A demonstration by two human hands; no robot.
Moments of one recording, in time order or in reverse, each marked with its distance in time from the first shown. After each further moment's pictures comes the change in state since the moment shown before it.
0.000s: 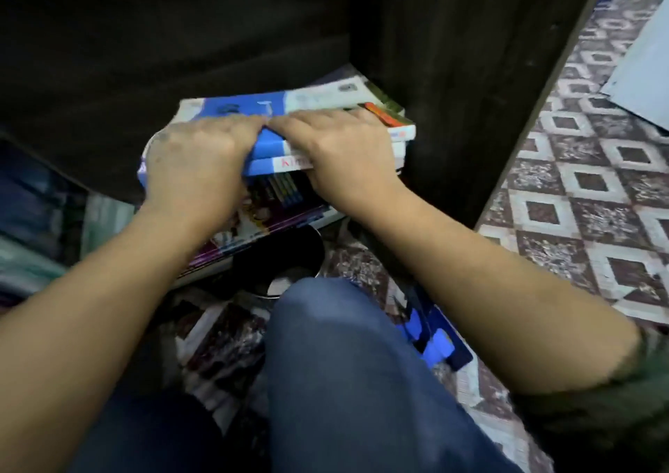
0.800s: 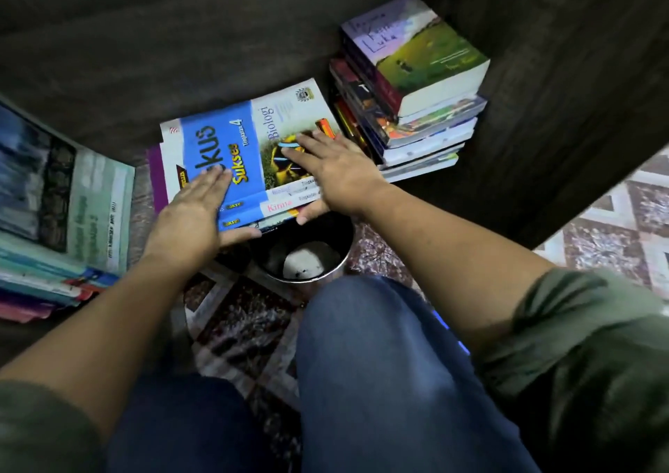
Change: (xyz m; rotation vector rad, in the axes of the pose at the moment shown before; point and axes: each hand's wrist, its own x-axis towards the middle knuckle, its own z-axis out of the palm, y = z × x) left_hand -0.086 -0.084 0.180 -0.372 -0.488 -0.283; right_hand -0.026 0.004 0.180 0.134 -0.875 -0.016
